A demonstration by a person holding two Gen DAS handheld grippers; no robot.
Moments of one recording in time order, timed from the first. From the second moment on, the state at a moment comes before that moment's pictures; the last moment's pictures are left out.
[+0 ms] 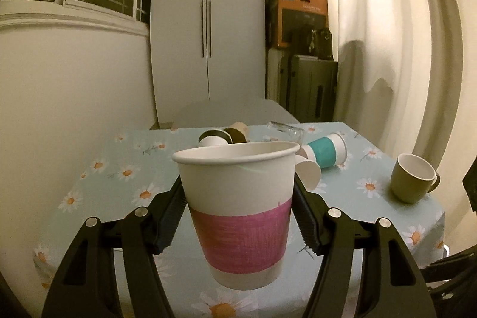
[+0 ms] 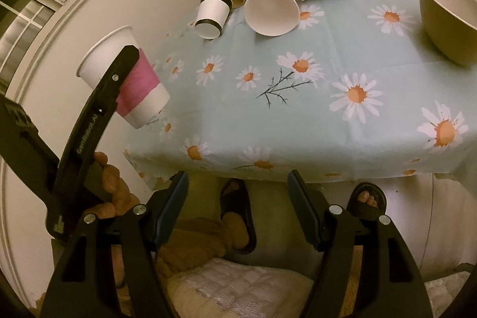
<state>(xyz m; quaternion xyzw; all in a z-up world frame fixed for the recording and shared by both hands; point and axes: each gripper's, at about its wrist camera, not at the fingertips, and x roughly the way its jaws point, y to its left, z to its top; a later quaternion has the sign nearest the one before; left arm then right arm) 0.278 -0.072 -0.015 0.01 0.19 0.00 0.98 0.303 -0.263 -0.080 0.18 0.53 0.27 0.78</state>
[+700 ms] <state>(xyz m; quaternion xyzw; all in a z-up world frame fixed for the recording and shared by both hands) 0.281 -0.069 -0.087 0.03 0.10 0.04 0.99 0.312 -0.270 -0.087 0.19 0.54 0.26 0.78</state>
